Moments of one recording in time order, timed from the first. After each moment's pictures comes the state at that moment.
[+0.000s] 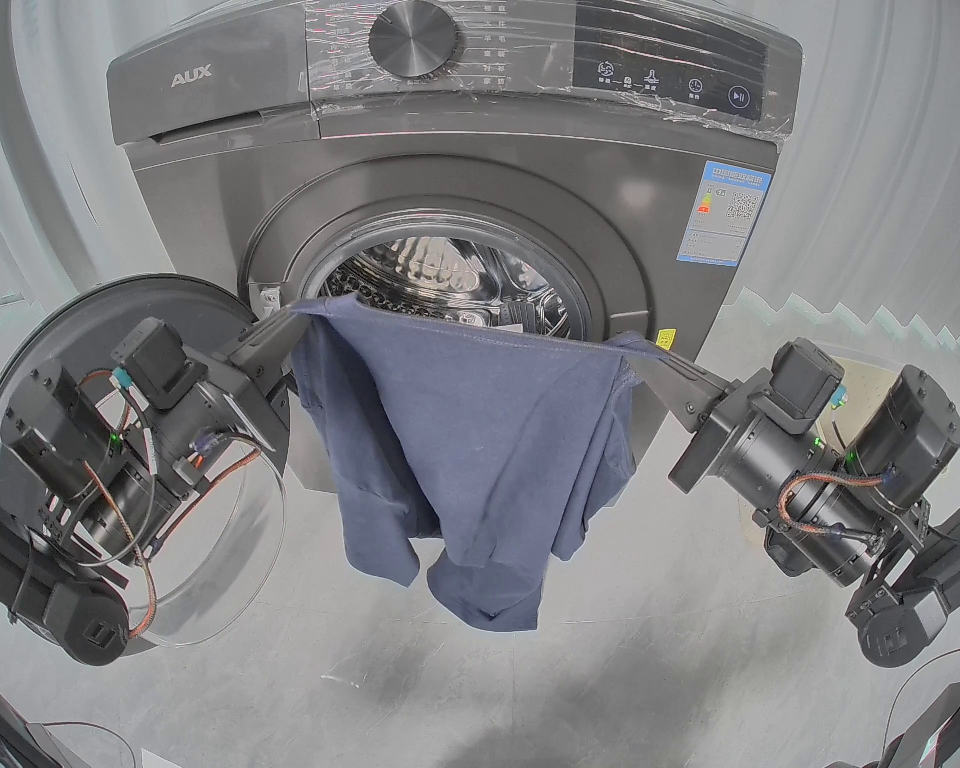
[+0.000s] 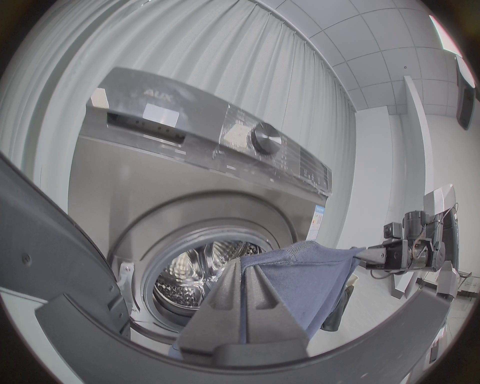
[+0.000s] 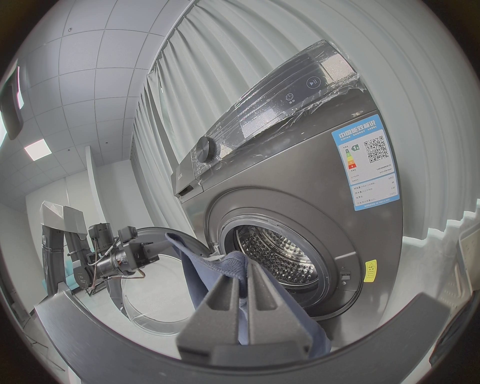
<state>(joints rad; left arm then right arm) -0.39 1.65 -0.47 -1.55 -0.19 -0.10 0.68 1.69 -0.53 -1.46 0.03 0.14</state>
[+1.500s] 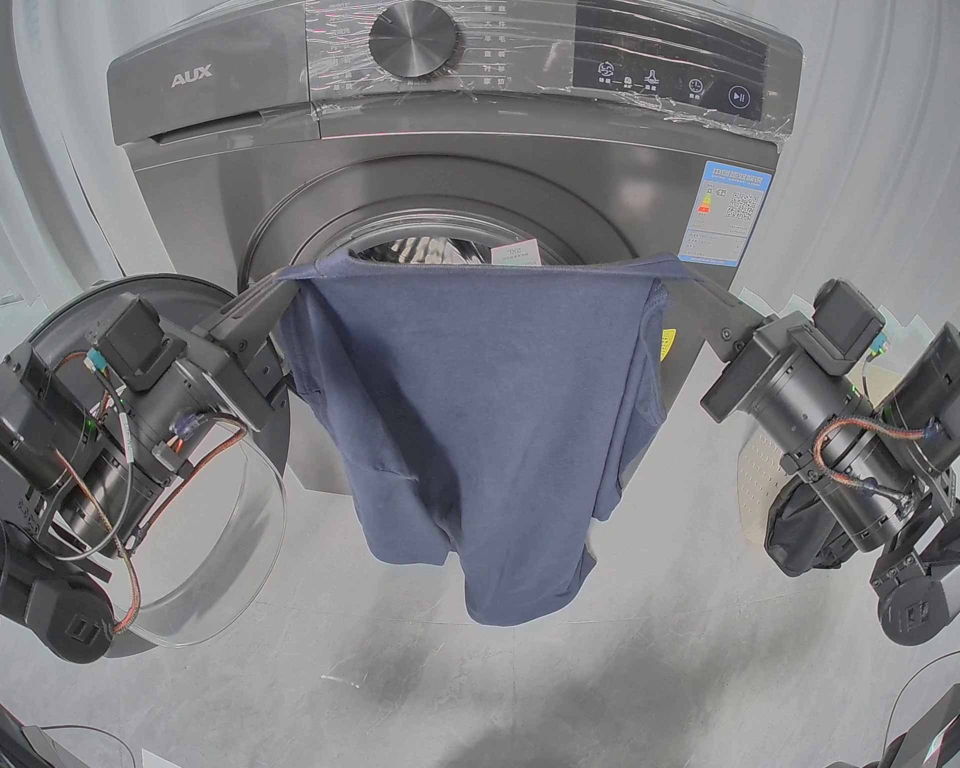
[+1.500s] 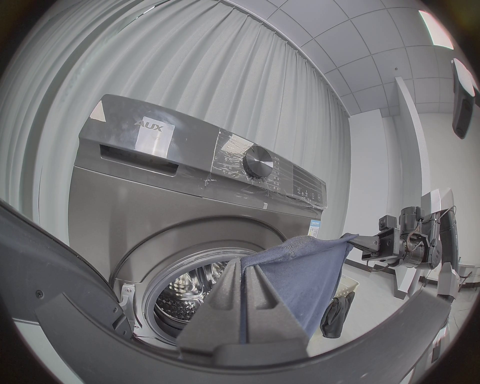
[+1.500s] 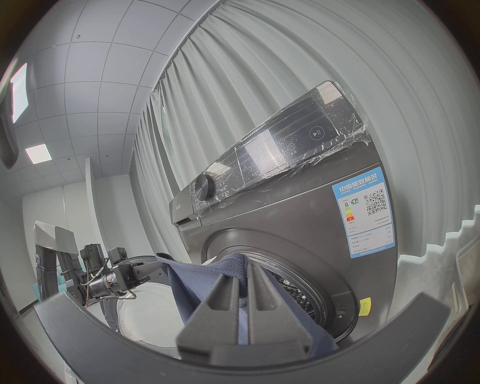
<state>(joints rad) -0.40 1.59 -0.50 -1.52 -0.18 -0.07 0.67 1.63 -0.61 -1.46 -0.01 0.14</state>
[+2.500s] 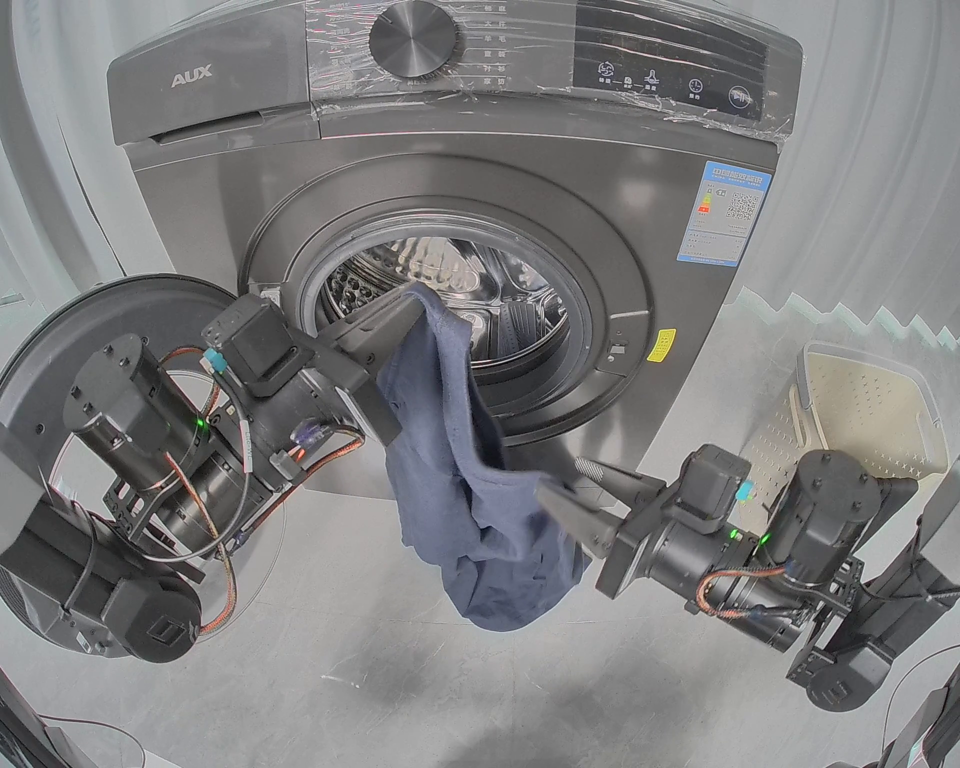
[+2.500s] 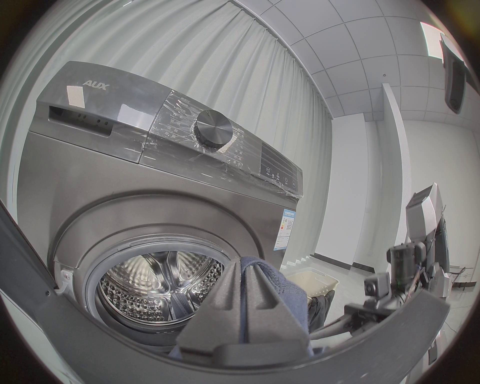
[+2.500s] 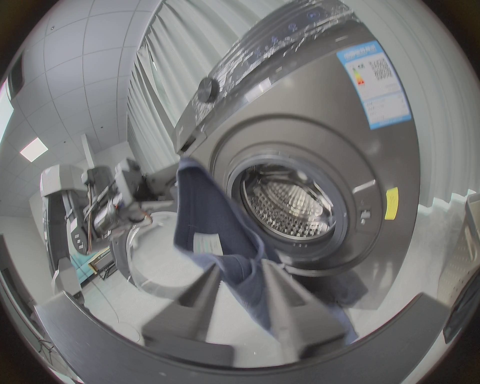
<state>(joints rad) -0.57 1.77 -0.64 -1.54 -0.18 -0.04 0.77 1.86 -0.45 -1.47 0.00 0.17</state>
